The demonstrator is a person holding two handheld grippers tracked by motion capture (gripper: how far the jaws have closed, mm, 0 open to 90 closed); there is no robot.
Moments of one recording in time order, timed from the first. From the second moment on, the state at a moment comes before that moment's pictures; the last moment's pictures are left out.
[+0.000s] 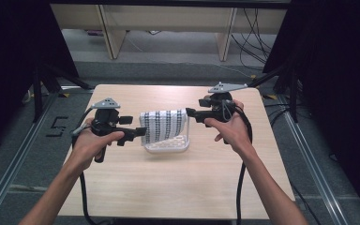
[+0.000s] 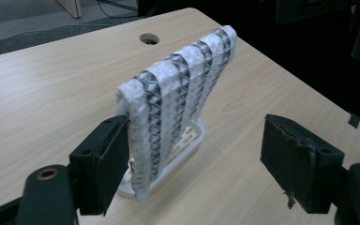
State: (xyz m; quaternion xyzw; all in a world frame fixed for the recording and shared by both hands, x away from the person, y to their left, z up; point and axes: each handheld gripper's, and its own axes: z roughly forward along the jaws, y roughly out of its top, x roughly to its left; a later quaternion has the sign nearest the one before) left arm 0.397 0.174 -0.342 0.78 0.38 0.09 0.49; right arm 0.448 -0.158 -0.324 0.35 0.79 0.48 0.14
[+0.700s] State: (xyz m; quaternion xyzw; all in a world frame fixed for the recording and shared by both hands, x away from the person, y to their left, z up) left arm 0.360 0.171 -0.362 0.78 0.35 0.09 0.51; right arm 0.422 -0.164 -0.332 0.35 0.78 0.50 0.13
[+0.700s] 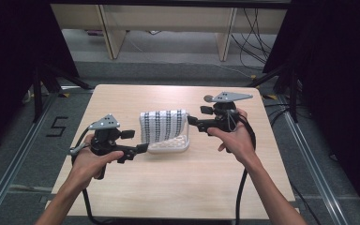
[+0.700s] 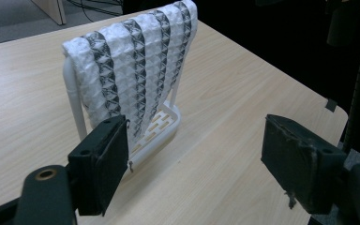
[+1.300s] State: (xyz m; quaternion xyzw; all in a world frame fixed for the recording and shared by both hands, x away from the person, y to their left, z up) left arm 0.343 0.163 -0.378 0.79 0.34 0.10 0.50; right arm 0.406 -0.169 -0.346 0.35 0.78 0.50 0.12
